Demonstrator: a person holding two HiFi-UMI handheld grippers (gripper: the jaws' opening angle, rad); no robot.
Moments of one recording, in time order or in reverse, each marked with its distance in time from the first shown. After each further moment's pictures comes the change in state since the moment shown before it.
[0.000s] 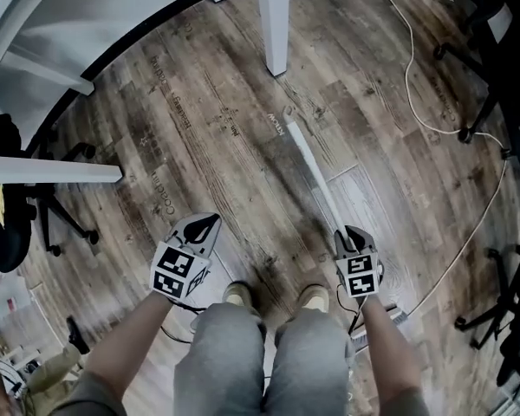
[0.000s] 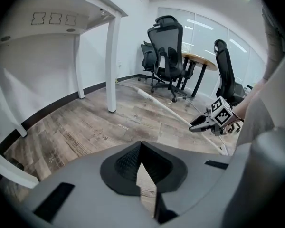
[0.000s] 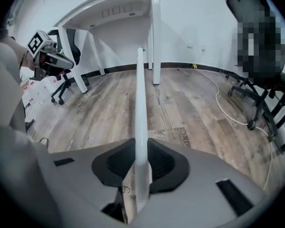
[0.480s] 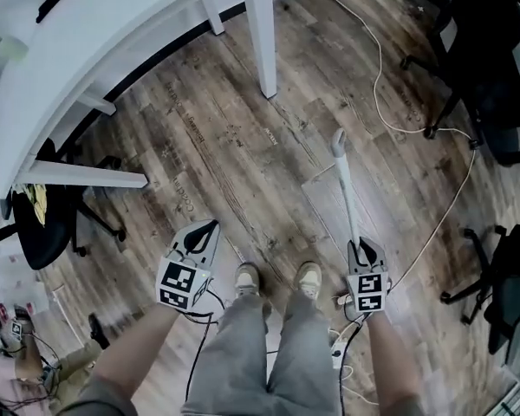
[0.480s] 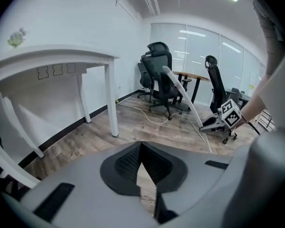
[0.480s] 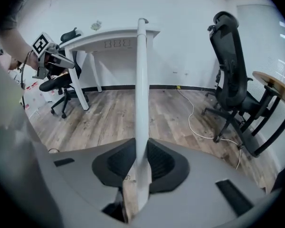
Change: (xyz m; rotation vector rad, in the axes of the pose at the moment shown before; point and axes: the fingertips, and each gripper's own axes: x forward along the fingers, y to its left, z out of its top) left arm -0.168 -0.052 0.123 0.053 -0.134 0.058; right arm -0.223 0.000 0.057 0.010 -0.120 -0.136
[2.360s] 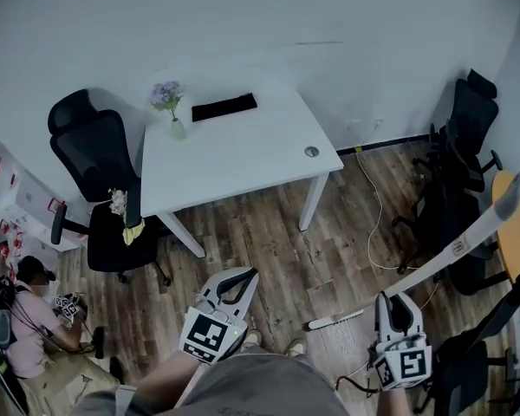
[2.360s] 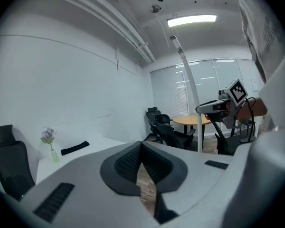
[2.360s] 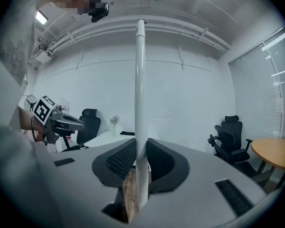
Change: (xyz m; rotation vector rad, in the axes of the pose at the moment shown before) left arm -0.392 -0.046 0.383 0.097 -0.429 0.201; right arm -0.486 0.038 0.472 -0.050 -0.692 0.109
